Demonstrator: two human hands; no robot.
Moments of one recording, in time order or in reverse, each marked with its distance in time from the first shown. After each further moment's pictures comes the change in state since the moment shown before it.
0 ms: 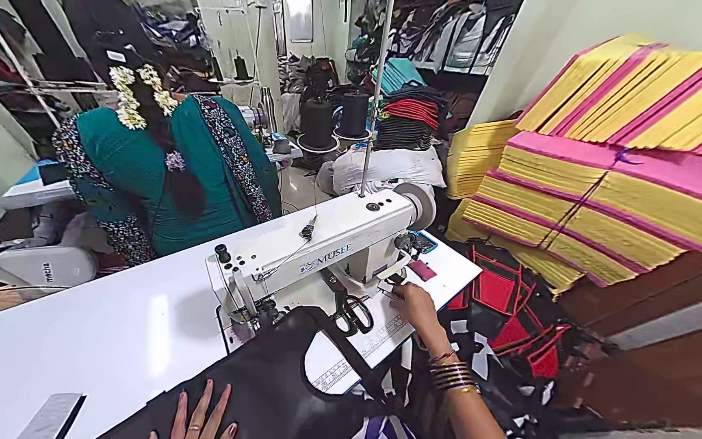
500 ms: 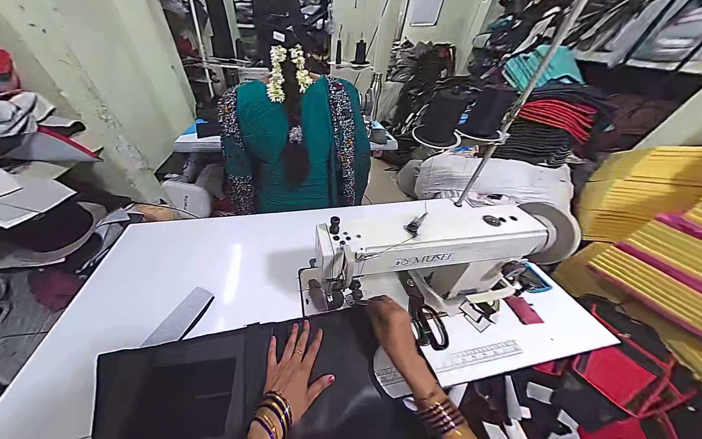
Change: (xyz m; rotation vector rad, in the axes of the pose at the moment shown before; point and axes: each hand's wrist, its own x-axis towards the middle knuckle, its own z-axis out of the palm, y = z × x) left_hand 0.029 0.044 -0.003 0.023 -0.259 -0.134; right_hand -0.046 -0.161 0.096 0.371 0.236 -0.759
